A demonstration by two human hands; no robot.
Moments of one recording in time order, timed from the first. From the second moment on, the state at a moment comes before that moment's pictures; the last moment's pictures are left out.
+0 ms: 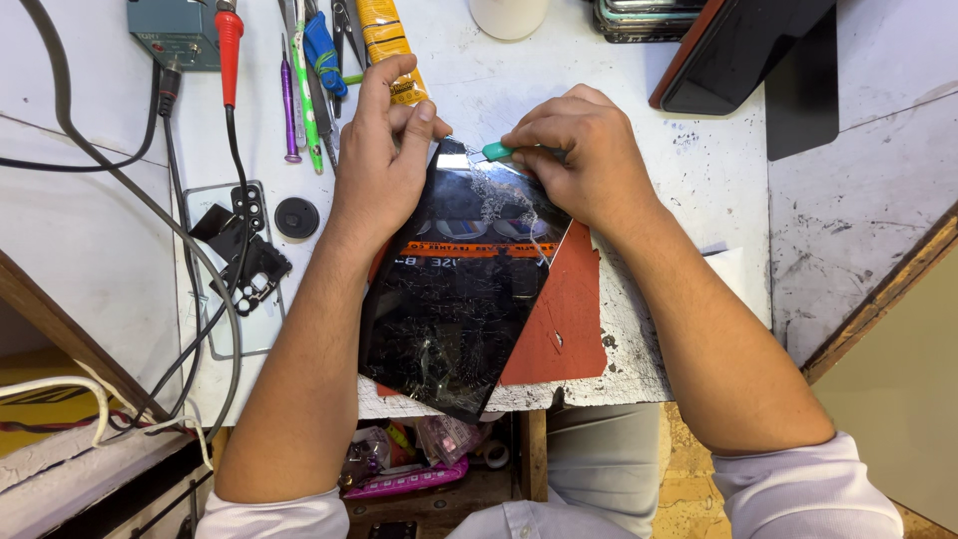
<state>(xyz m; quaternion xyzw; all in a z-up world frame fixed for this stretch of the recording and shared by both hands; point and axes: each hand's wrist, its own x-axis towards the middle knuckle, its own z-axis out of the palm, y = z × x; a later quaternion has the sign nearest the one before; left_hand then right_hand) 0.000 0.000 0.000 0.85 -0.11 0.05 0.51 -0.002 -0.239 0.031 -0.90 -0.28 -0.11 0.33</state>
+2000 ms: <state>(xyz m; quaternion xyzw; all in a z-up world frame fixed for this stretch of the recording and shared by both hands) -0.011 -0.015 0.024 0.91 -0.16 0.11 0.36 0.000 -0.238 0.054 -0.90 -0.28 -0.08 0.33</state>
